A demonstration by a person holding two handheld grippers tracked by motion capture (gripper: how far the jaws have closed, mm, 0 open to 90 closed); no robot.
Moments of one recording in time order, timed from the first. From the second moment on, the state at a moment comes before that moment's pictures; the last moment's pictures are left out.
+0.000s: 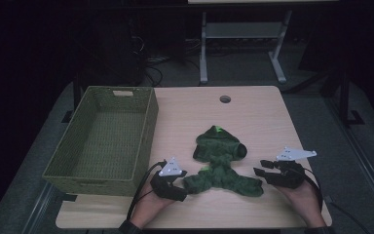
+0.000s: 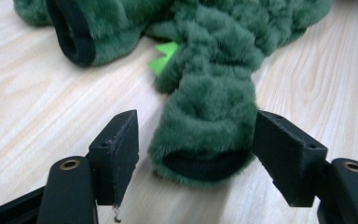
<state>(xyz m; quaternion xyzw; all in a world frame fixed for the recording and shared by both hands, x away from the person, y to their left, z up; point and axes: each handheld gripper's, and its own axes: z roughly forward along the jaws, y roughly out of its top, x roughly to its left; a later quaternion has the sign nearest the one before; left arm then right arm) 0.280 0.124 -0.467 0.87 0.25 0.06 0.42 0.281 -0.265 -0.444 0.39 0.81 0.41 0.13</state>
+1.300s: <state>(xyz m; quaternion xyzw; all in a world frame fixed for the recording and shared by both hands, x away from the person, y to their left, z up) 0.273 0.131 -0.446 0.87 0.24 0.06 0.43 0.256 -0.250 -0.445 0.36 0.83 0.42 0.12</state>
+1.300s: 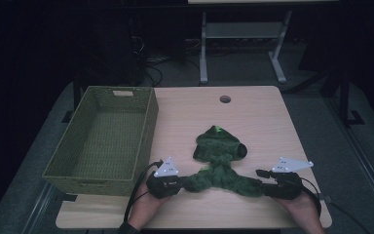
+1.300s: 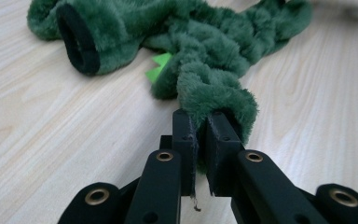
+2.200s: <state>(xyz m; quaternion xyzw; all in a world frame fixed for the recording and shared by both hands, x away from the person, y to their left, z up) 0.311 0.060 -0.422 0.87 0.18 0.05 0.46 0.260 -0.249 -0.447 0.36 0.83 0.41 0.12</state>
